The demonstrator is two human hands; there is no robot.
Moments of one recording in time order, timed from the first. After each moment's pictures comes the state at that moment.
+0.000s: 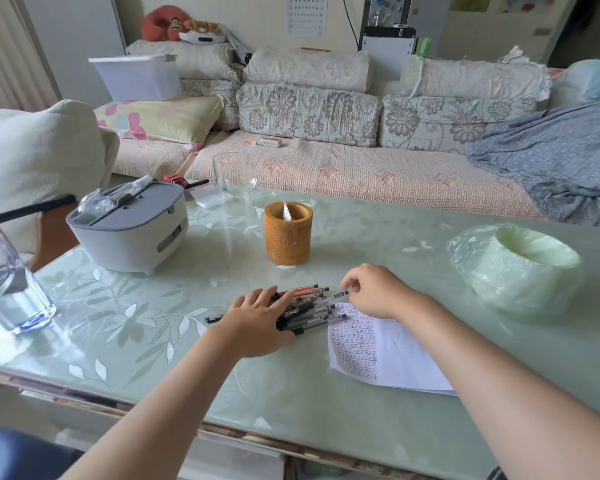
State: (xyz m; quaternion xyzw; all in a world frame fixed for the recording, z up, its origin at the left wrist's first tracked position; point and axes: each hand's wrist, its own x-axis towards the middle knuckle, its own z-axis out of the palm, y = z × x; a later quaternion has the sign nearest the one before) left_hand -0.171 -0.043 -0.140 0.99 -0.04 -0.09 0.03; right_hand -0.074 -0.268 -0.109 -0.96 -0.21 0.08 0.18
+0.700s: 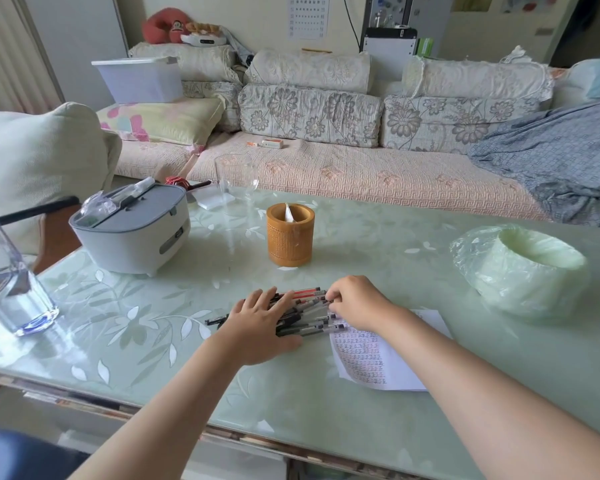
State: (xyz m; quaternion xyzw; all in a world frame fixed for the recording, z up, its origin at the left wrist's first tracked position) left_hand -0.173 -0.041 -0.148 0.99 -0.03 -0.07 0.07; right_hand -0.077 -0.239 -0.136 -0.95 -0.22 0.07 0.21
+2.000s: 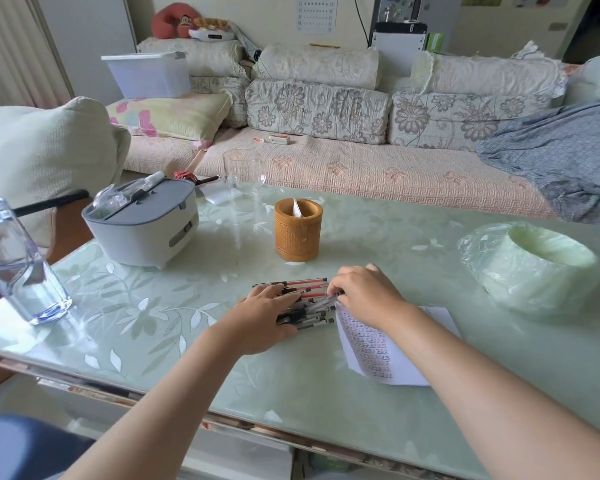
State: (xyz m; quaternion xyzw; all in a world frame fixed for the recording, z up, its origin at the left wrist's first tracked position) left_hand -0.172 -0.026 -0.149 0.99 -0.05 -0.05 0.13; right_hand -0.084 -0.240 -0.127 -0.94 -0.34 -0.05 0.07
